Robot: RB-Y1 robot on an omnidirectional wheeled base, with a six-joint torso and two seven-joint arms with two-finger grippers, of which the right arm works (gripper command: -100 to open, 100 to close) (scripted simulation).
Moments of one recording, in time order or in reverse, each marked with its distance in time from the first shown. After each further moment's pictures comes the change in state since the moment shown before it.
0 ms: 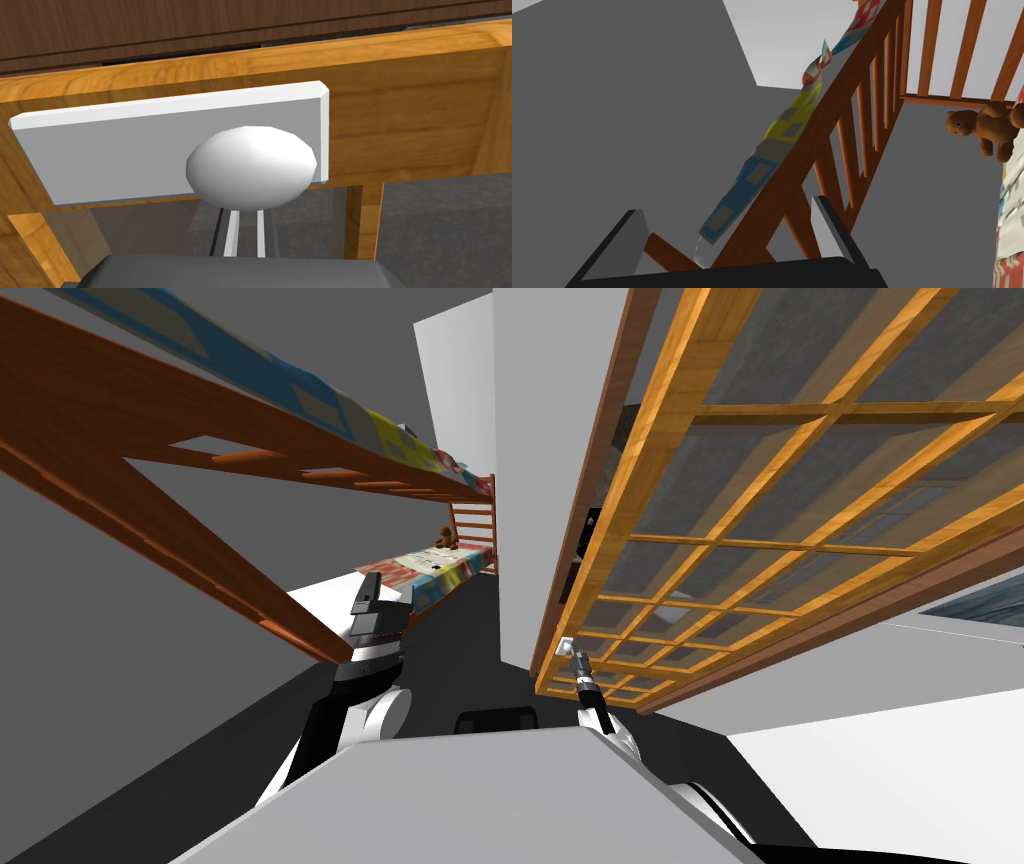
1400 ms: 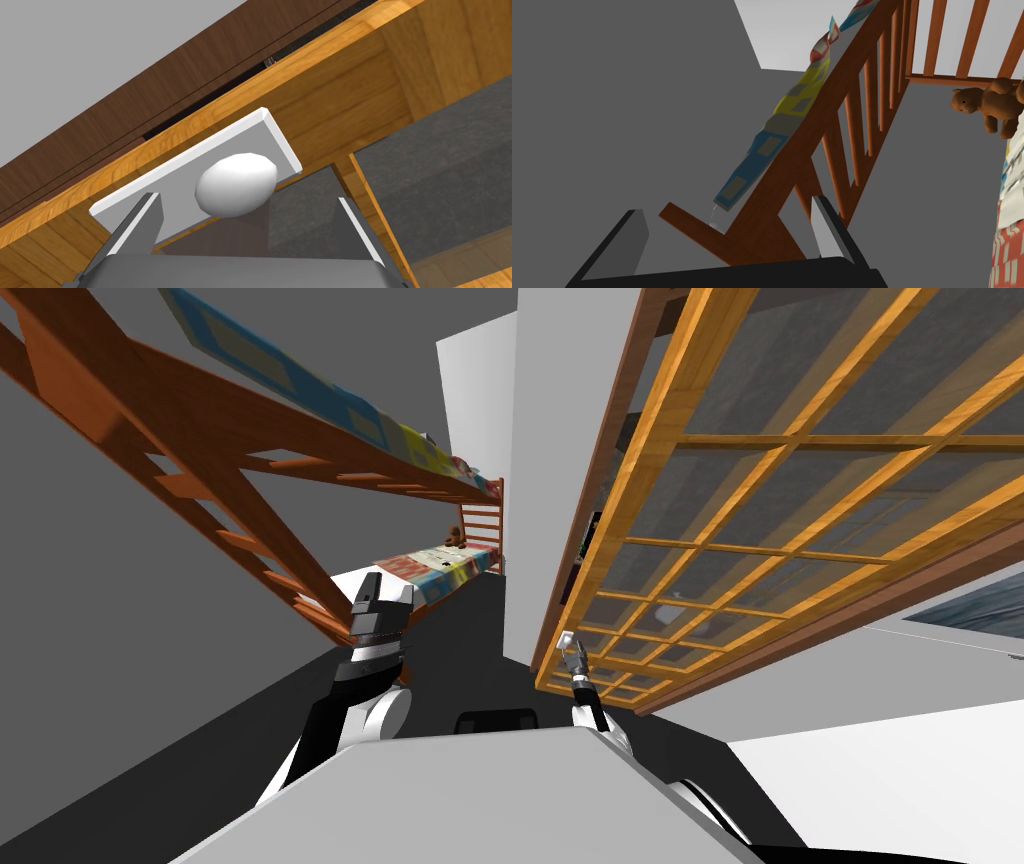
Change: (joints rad) arm 0.004 0.010 0.079 -0.042 -0.138 0.014 -0.345
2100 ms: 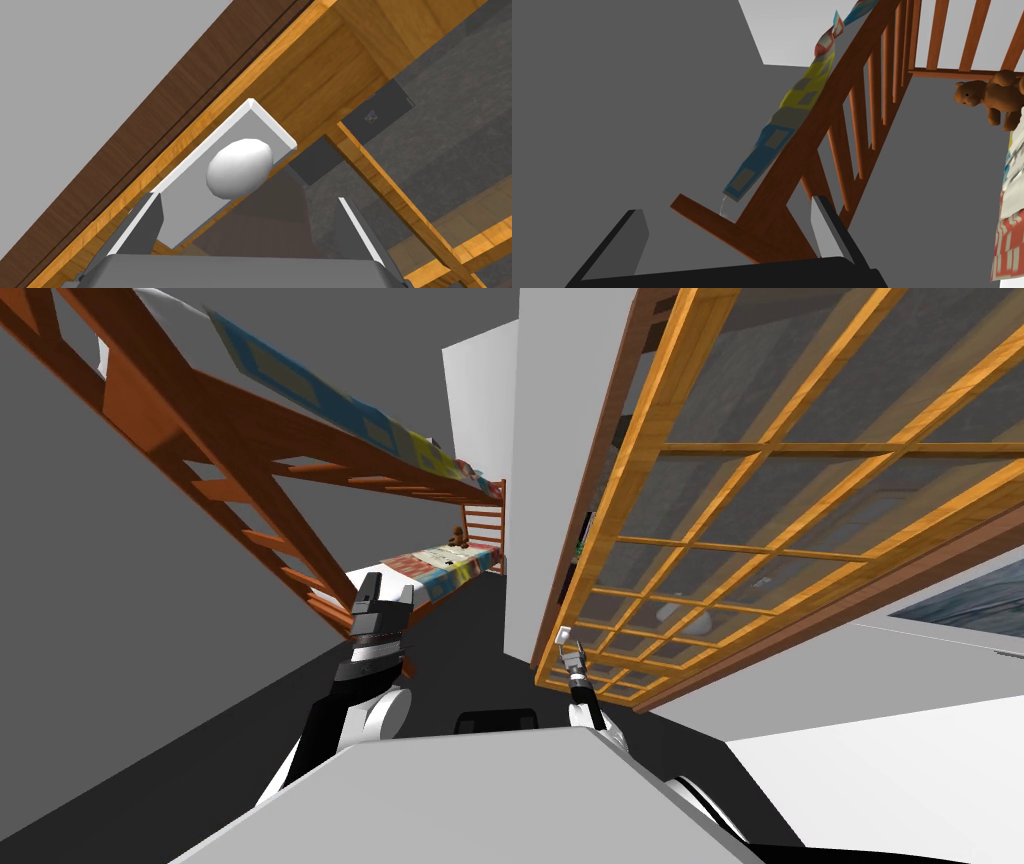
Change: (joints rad) arm -0.004 0.005 0.043 -0.016 -0.077 0.005 -0.169
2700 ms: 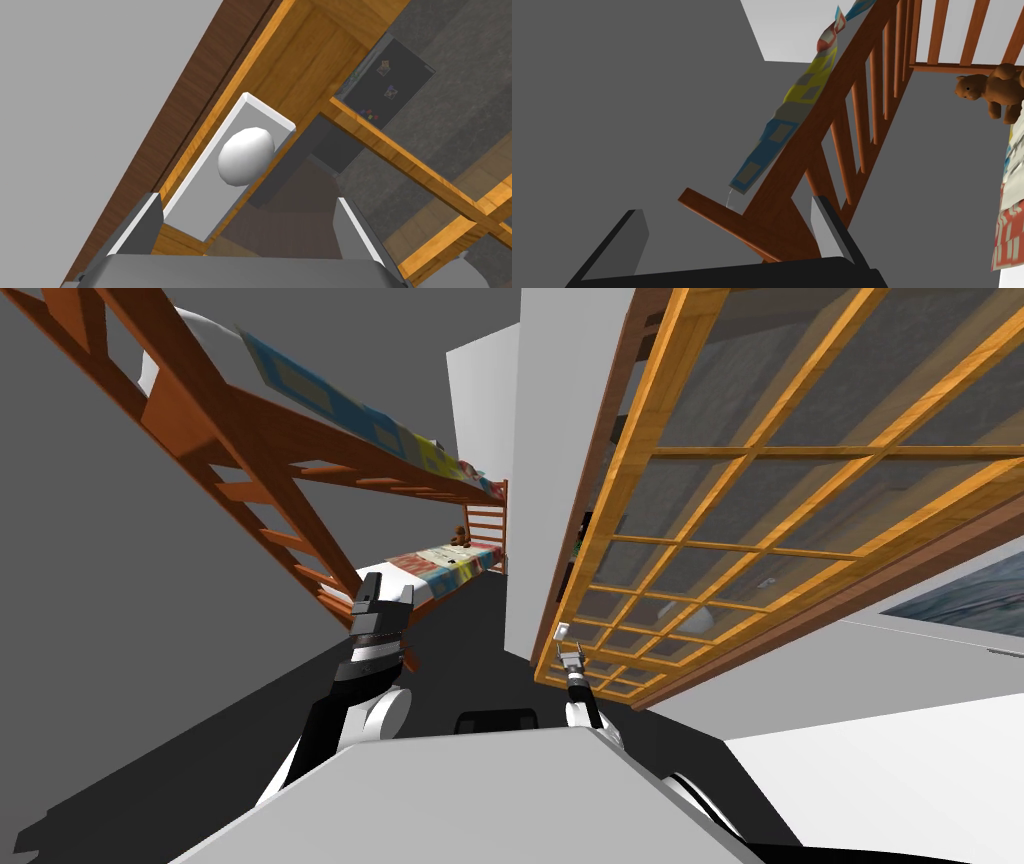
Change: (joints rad) arm -0.004 0.005 0.040 -0.013 -0.072 0.003 -0.147
